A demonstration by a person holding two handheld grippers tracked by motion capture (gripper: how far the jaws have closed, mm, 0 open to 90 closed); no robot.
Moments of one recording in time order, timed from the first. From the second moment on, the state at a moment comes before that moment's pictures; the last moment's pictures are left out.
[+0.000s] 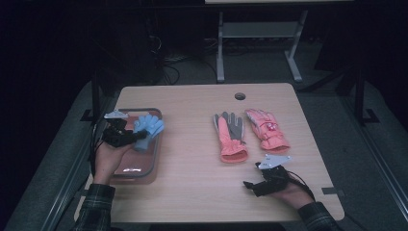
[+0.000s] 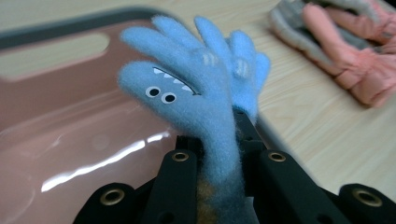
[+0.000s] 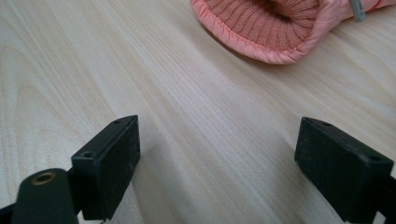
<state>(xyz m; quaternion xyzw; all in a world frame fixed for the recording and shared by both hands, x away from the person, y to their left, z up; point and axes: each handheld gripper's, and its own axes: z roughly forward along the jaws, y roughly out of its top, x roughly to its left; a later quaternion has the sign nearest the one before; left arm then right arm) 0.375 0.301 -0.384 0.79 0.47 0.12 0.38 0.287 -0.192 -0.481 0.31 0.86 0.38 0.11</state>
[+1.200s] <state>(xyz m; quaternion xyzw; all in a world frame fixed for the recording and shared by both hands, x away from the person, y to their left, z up) 0.393 0.310 -0.421 0.79 0.52 0.13 0.30 0.287 -0.192 -0.481 0.31 0.86 0.38 0.11</state>
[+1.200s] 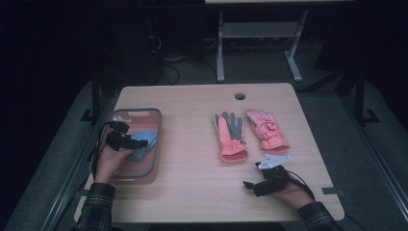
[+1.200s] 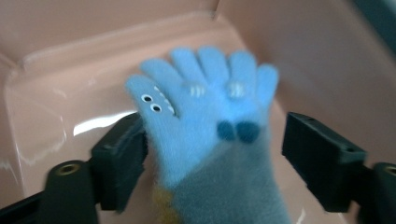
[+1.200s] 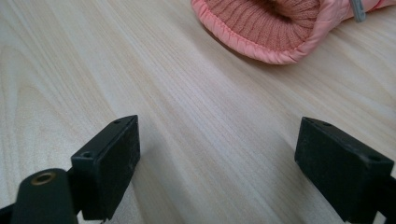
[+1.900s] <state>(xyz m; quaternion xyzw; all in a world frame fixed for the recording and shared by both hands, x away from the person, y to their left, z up) 0.359 0.252 -0.364 0.81 0.44 0.13 0.38 0.287 -0.191 -0.481 0.31 0.86 0.38 0.11</state>
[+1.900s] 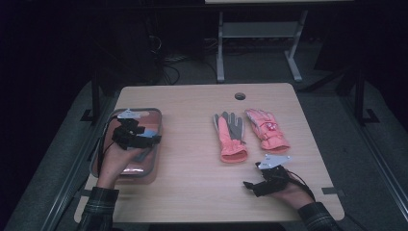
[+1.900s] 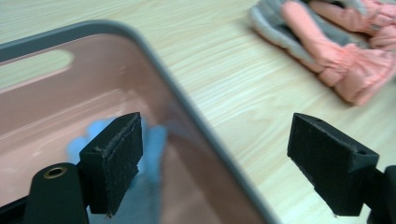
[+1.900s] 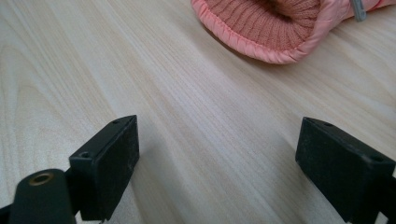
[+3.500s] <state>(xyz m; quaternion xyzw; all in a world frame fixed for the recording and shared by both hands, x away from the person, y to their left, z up) 0.295 0.124 -0.455 0.89 0.28 0.08 0.36 0.288 -0.191 -0.465 0.33 0.87 0.35 0.10</state>
